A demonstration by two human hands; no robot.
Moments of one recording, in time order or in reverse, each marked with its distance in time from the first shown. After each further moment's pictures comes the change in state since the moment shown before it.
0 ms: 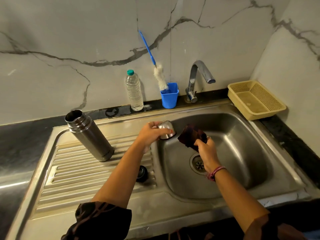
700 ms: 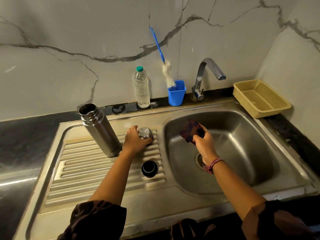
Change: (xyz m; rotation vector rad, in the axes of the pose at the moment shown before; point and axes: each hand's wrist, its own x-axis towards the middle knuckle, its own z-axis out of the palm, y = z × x) left_hand 0.014 -0.059 -0.083 0.644 0.300 0.163; right_hand -0.001 0.005 0.039 -0.020 -0.044 -0.062
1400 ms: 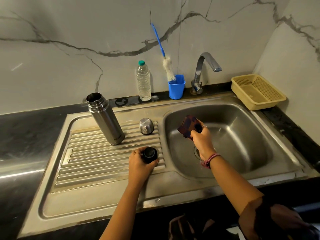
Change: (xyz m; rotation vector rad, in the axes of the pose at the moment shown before) left_hand -0.126 -0.047 0.047 -0.163 0.150 0.038; right_hand -0.037 0.003 -0.005 -0.012 -0.018 -0.037
